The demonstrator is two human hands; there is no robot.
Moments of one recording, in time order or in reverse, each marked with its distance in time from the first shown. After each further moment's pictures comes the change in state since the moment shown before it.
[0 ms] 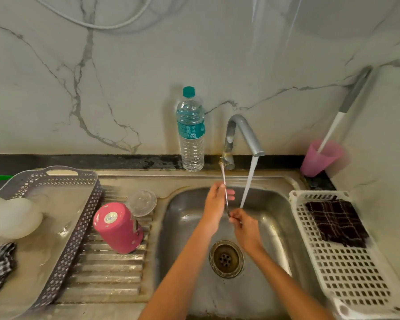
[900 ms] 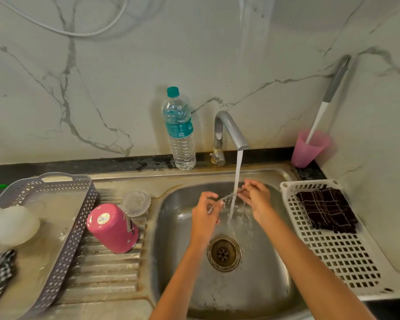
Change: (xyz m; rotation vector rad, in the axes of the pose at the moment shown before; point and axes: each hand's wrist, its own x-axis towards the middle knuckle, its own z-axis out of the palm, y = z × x) left_hand -0.047 -0.020 -0.009 0.292 0.106 0.178; right_hand 0.057 -0.017 -0.056 0.870 0.182 0.486
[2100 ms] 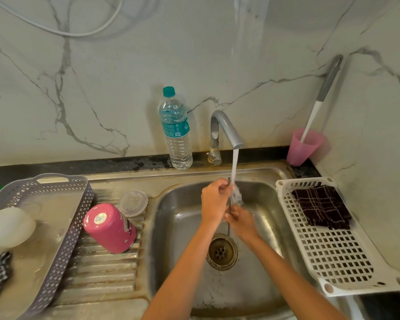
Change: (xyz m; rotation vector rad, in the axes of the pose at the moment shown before) left_hand 0.033 0.029 0.034 0.212 0.048 0.172; right_hand -0.037 0.062 -0.010 -0.793 -0.230 -0.271
